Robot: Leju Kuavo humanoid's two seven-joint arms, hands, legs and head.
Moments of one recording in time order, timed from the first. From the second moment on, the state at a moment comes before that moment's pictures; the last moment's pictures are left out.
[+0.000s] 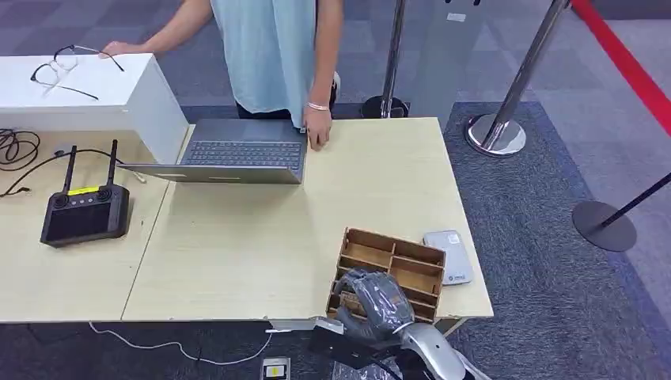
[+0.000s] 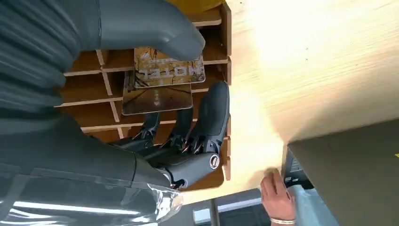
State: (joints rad) left arm -0.11 0.04 -1.16 -0.21 0.76 0.42 0.12; right arm -0.16 -0.32 0.86 -1.72 0.84 -0.26 0.49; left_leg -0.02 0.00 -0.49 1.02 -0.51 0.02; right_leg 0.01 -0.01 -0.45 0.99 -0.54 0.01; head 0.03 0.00
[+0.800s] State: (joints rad) left arm -0.11 0.04 -1.16 -0.21 0.76 0.41 0.13; right arm -0.18 -0.32 0.85 -1.70 0.85 -0.26 0.50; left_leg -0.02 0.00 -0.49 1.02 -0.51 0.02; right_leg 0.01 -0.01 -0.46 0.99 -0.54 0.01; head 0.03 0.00
